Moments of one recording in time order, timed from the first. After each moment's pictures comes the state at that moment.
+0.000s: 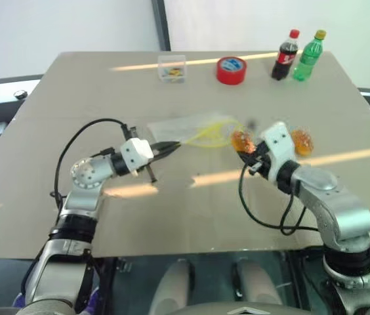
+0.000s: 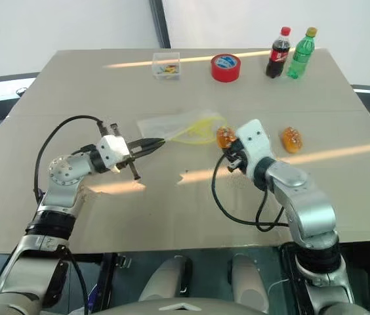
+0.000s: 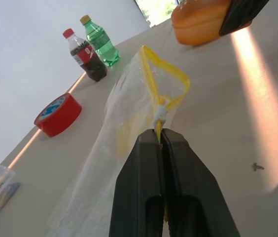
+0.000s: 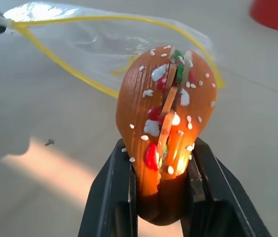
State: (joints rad) left arm -0.45 0.60 -0.03 0.33 -0.24 -0.52 -1.05; right arm -0.46 -0.31 0.14 -0.46 0.13 1.01 0.52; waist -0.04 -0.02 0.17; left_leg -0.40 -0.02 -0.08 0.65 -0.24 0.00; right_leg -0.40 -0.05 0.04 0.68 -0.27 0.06
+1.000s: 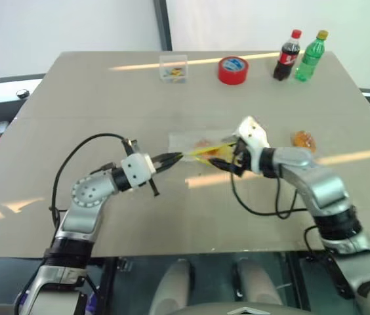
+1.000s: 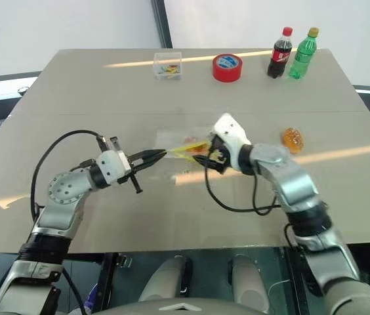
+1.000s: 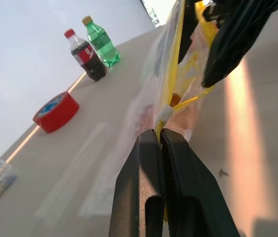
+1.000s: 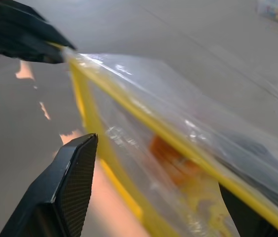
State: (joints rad) left arm -0.30 0.58 -0.03 0.09 -0.18 -0.42 -0.89; right arm -0.54 -0.44 0.17 -0.34 0.30 0.81 0.74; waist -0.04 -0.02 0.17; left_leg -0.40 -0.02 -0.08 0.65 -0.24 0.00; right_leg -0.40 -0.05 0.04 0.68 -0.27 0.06
